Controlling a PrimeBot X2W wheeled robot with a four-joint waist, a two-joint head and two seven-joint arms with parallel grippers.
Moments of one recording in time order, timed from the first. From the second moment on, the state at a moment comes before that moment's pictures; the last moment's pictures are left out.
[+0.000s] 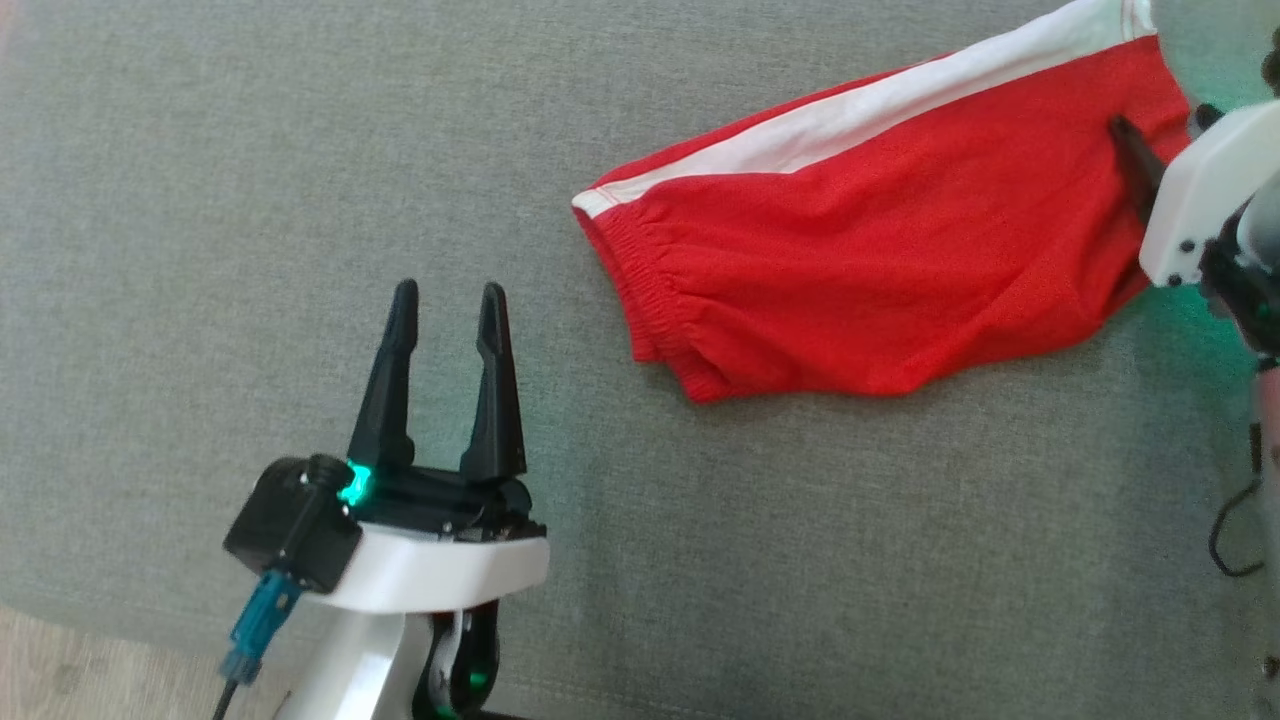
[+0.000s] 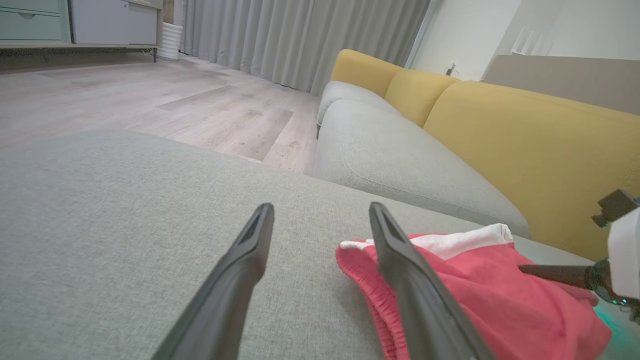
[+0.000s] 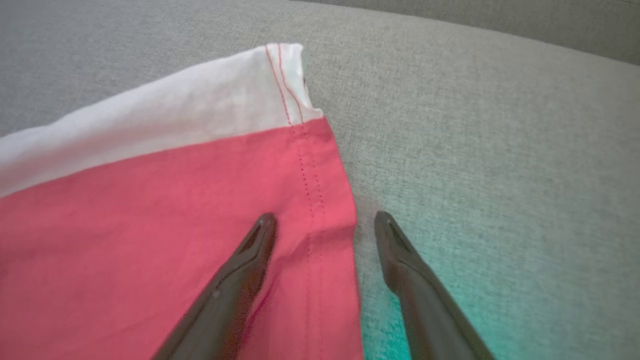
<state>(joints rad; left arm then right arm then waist) -0.17 0.10 -0.41 -0.07 -0.46 0.08 -0.26 -0.65 -0.29 -0.01 0.33 0.20 0.12 0.72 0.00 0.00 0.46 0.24</state>
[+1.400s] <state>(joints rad) 0.08 0.05 -0.23 -0.01 -0.41 -0.05 -0.26 -0.53 -0.07 -0.03 0.10 0.41 0.12 0.83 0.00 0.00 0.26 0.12</state>
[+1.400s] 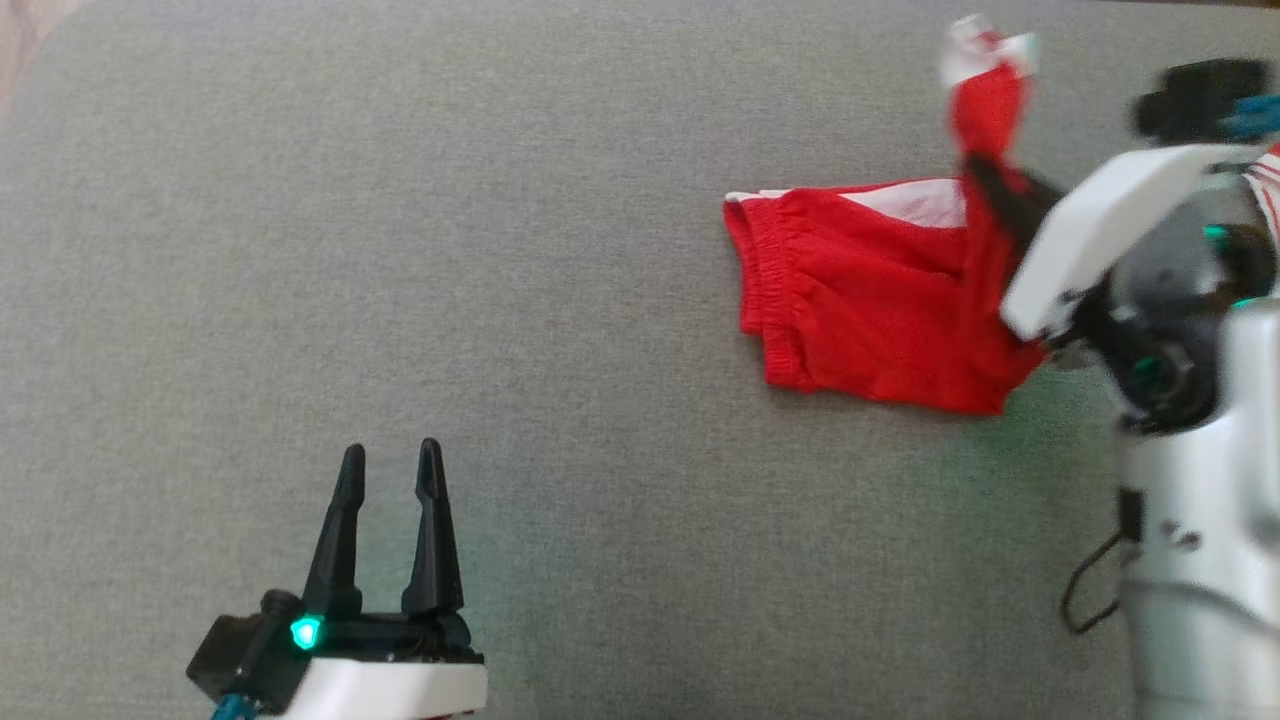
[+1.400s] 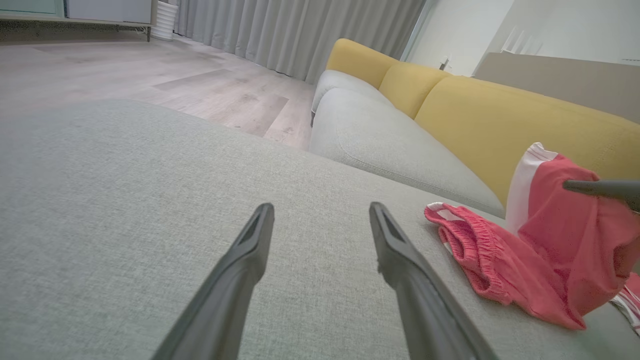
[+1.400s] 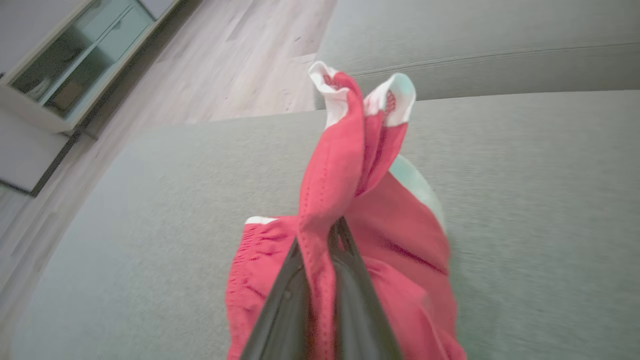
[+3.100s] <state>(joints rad) 0.18 0.05 -0.18 0.04 -0.40 -0.03 -0.26 -0.20 -0.11 0.18 0.05 0.26 0.12 0.10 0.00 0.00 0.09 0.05</state>
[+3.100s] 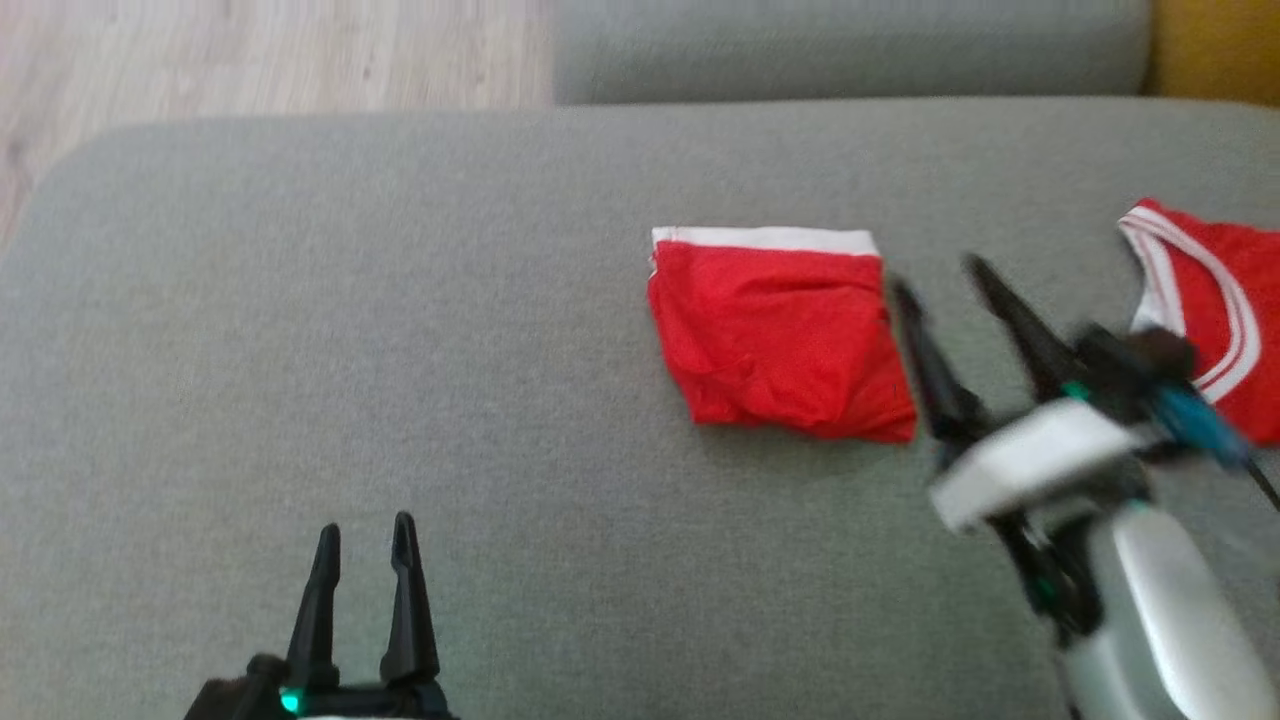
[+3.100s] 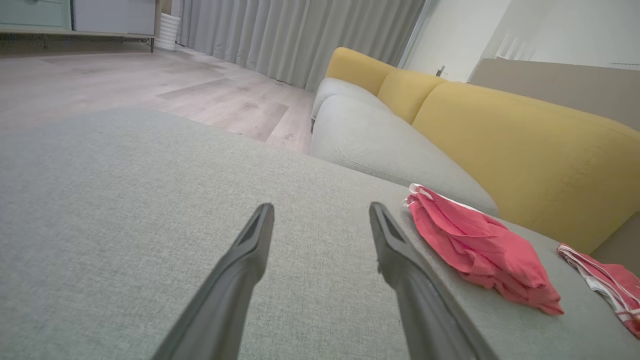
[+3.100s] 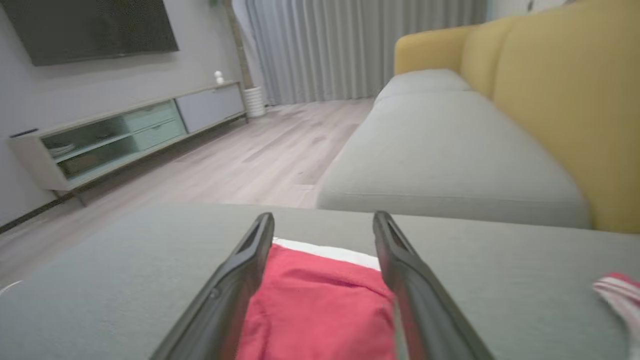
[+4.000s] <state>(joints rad) 0.22 0.05 -0.12 0.05 -0.38 -0.06 -0.26 -0.26 -0.14 0.20 0.29 0.14 0.12 -0.08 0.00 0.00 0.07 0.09</state>
